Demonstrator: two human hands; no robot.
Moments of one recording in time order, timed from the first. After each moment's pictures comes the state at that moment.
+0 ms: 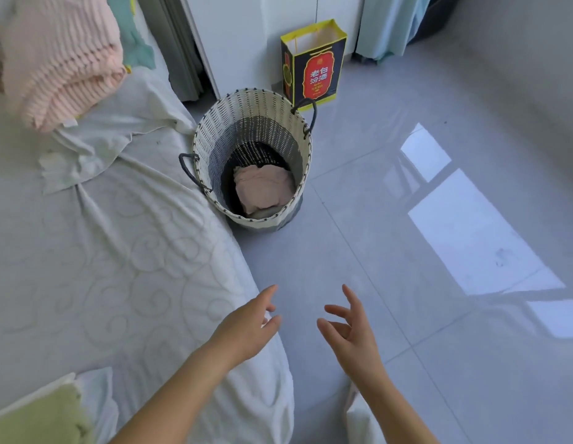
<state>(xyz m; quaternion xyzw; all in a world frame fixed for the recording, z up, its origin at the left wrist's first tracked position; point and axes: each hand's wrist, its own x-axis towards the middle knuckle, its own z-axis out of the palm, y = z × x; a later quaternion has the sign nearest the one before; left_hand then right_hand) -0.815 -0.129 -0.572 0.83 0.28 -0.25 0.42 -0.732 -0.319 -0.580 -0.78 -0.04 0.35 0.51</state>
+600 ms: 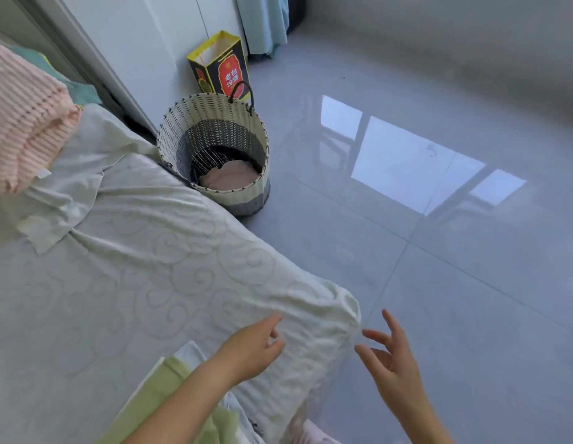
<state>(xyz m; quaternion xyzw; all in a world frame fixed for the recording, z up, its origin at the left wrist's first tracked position) -1.034 -0.065 -0.570 0.88 0.02 -0.38 0.27 -1.065 -0.318 -0.568 -0.78 0.17 0.15 0.58</state>
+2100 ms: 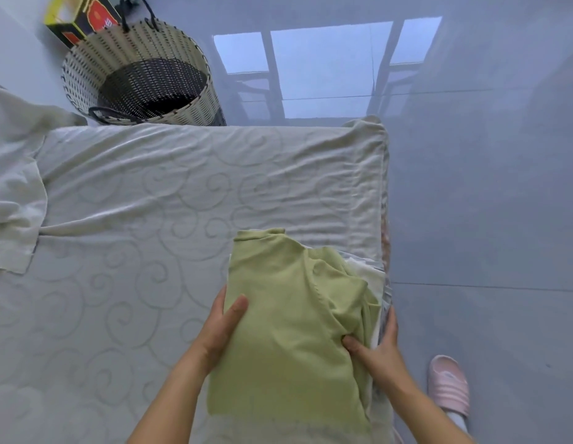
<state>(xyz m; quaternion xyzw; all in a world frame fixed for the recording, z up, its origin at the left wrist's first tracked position) -1.194 0.204 -0.688 0.74 0.12 -0.40 0.53 -1.348 -0.032 -0.686 -0.61 0.44 0.16 0.64</state>
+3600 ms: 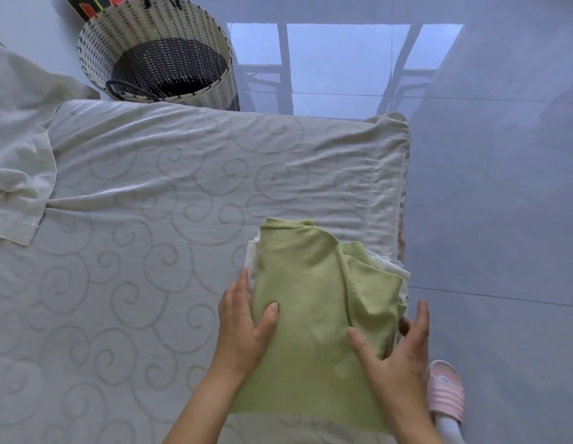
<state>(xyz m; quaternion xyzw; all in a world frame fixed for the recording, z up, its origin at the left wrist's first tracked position) -1.232 0.186 -0.664 0.90 -0.03 -0.21 0.37 -1.350 0.005 -0.653 -0.76 0.46 0.02 0.46</state>
